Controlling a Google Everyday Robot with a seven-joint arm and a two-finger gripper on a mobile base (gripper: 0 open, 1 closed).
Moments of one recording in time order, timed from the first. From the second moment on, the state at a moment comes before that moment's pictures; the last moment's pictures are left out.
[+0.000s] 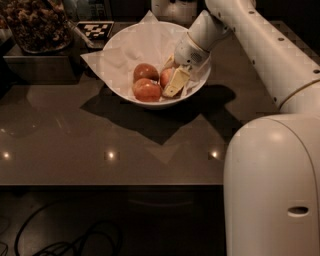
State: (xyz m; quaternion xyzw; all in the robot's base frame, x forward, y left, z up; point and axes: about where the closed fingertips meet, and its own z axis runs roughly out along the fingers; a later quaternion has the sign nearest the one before) arm 0.682 -0.032 0.854 -0.71 0.64 0.20 0.22
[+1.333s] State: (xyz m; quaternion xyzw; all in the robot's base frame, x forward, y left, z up) arm 0.626 0.001 0.963 -0.68 0.56 0.36 0.30
